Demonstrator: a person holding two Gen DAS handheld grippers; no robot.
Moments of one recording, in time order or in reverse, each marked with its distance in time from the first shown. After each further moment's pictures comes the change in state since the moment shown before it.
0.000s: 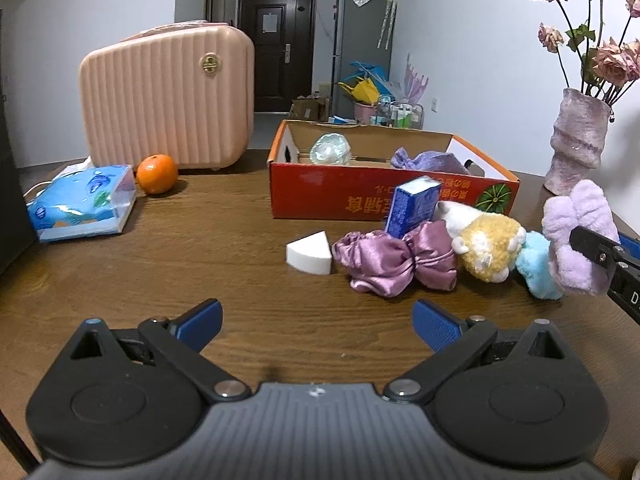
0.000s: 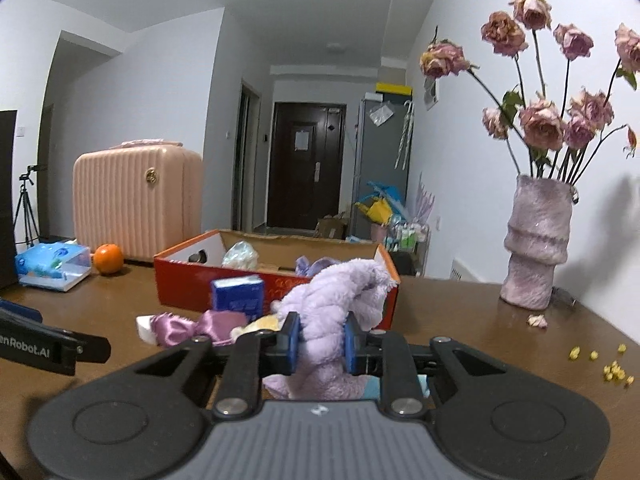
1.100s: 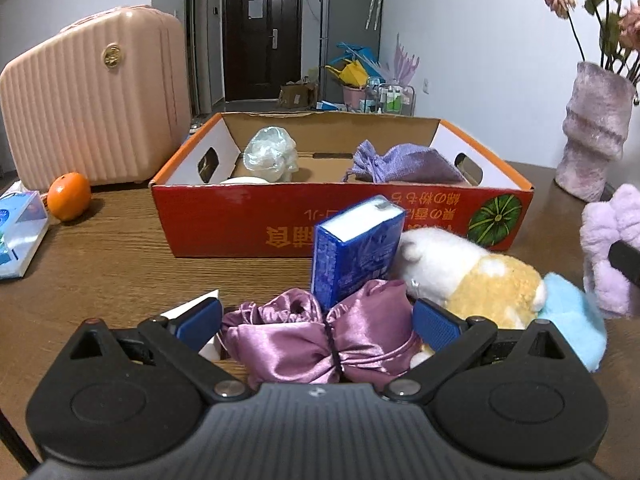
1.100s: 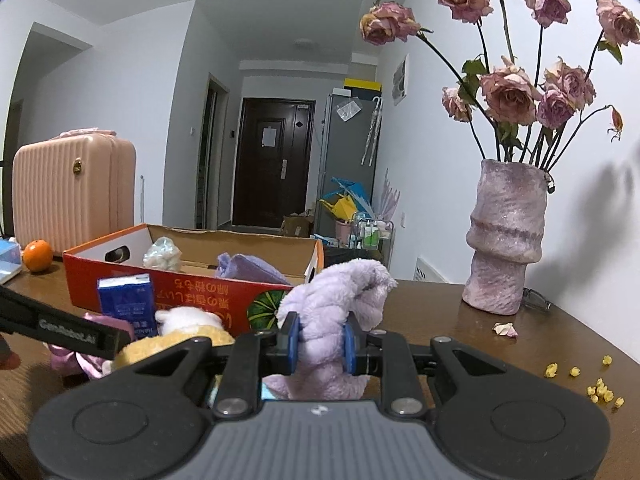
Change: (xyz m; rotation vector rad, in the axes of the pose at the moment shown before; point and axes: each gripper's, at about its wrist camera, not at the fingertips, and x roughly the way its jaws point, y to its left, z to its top) left arm 0.113 -0.073 0.042 0.038 0.052 0.001; right arm 0.067 -0.062 -0.005 0.003 0.018 -0.093
